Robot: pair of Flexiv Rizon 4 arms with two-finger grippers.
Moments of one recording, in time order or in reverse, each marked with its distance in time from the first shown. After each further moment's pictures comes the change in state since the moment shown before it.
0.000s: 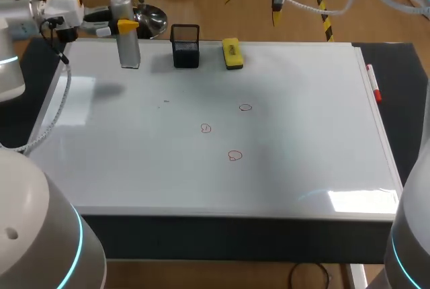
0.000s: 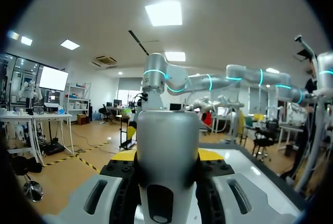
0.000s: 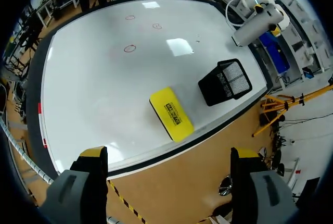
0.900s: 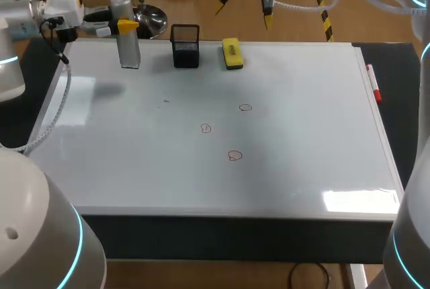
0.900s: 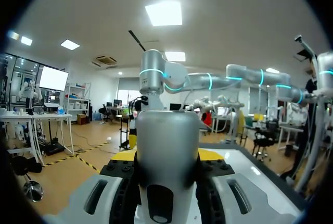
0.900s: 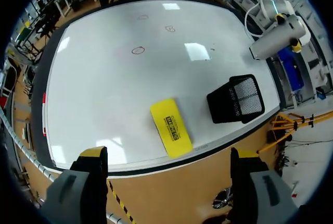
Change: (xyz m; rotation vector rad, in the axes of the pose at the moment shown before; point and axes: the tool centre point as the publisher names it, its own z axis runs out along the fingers) left arm 0.000 0.000 0.000 0.000 0.000 0.000; right arm -0.013 0.023 0.025 -0.023 0.107 -0.145
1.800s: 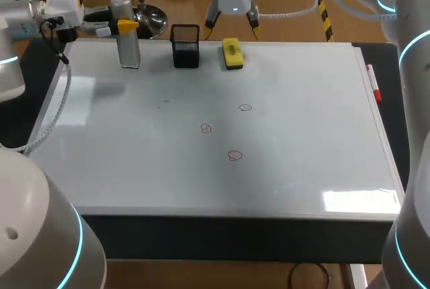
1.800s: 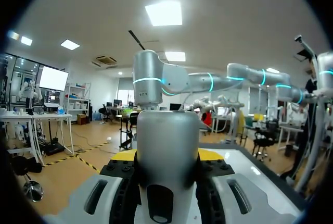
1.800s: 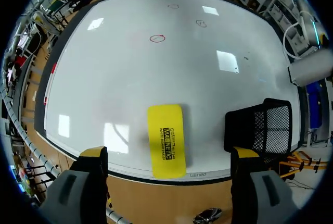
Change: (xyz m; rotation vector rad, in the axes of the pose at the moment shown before) left arm 0.000 0.000 0.000 0.000 0.000 0.000; right arm -0.011 0.009 0.054 0.009 0.186 -0.262
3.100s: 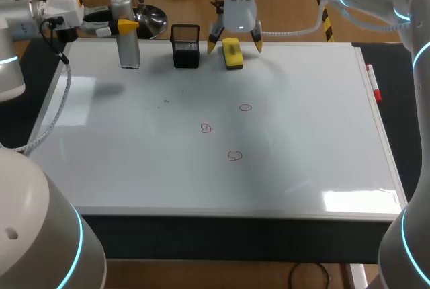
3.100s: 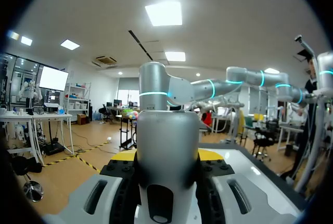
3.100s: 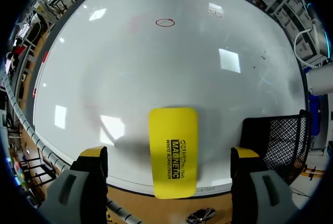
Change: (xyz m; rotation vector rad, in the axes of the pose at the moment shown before) left arm 0.000 0.000 0.000 0.000 0.000 0.000; right arm 0.010 0.000 0.041 0.044 -0.029 -0.050
